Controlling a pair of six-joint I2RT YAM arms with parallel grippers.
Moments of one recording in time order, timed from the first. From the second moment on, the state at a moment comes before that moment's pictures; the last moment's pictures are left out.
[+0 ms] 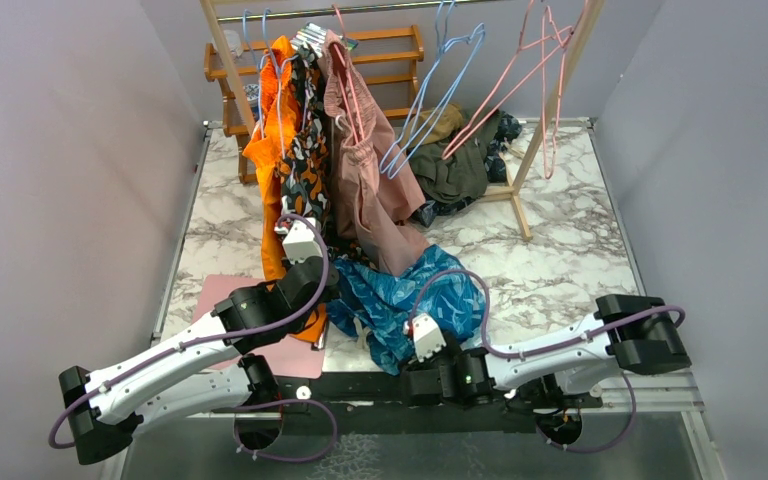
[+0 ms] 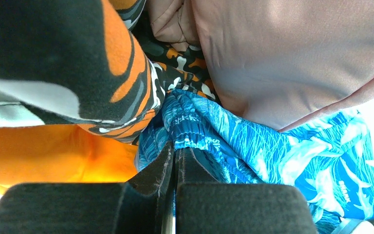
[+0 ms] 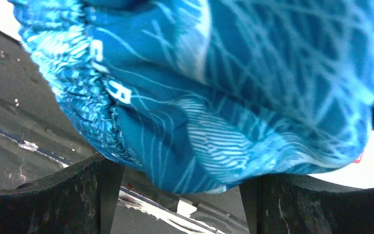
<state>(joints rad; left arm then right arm) -1.02 0.78 0.75 -0.65 -0.66 -0.77 1.66 1.43 0.69 -0.54 0.57 0.98</state>
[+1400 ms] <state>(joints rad) -1.02 0.71 0.79 -0.65 -0.55 -0.75 1.38 1.05 0.79 -0.71 0.75 0.85</state>
